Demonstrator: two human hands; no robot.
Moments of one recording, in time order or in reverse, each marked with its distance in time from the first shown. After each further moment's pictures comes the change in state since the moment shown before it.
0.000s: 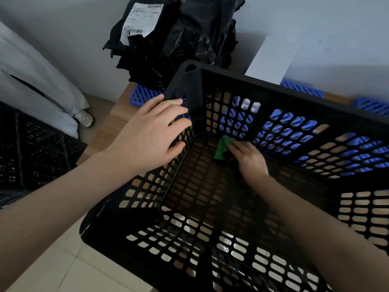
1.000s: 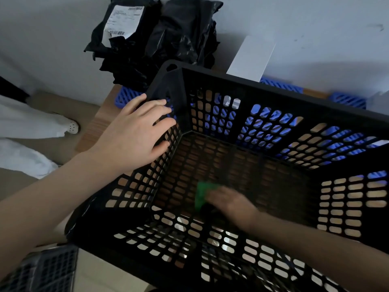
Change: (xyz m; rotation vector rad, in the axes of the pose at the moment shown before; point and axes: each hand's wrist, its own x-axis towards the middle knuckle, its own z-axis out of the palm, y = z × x) left_hand 0.001 0.003 -0.002 0.053 -0.025 0.035; right_hand -0.105 -0.045 -0.002 0.272 -0.119 -0.384
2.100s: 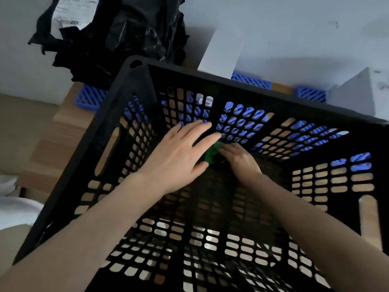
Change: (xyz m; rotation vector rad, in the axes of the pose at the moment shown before) left_hand 0.047 0.094 0.041 -0.377 -0.057 0.097; right_hand 0.010 0.081 -0.068 -0.216 0.062 0.414
